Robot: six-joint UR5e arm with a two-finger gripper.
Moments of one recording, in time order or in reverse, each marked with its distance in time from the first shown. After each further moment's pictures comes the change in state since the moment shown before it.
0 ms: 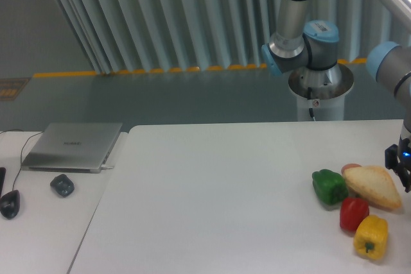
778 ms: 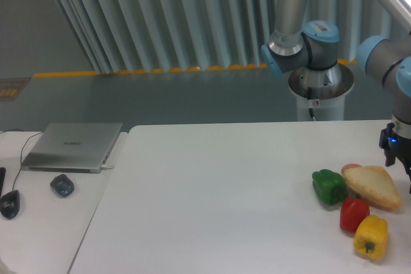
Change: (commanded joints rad) arm -0.026 0.088 -0.144 0.130 -0.014 0.227
